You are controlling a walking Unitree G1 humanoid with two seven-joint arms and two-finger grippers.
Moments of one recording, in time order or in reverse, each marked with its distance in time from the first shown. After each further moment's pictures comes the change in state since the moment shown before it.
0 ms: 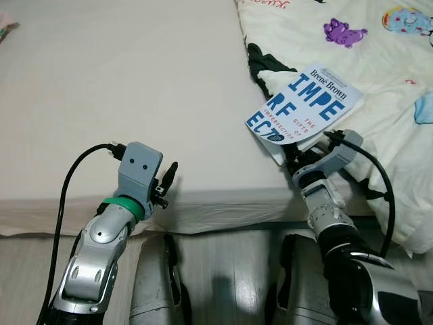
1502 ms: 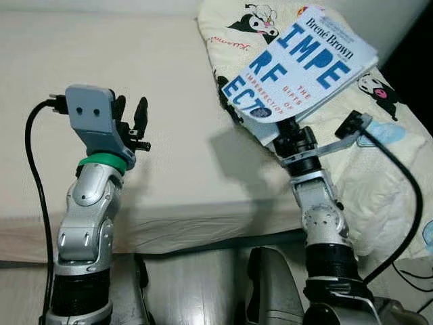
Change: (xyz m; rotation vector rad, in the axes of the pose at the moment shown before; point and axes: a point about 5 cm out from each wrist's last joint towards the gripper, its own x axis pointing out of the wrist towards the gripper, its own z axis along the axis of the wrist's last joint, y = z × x) left arm 0.019 0.038 0.053 -0.247 -0.254 0.311; right arm -0.019 0.091 0.035 0.349 -0.194 0.491
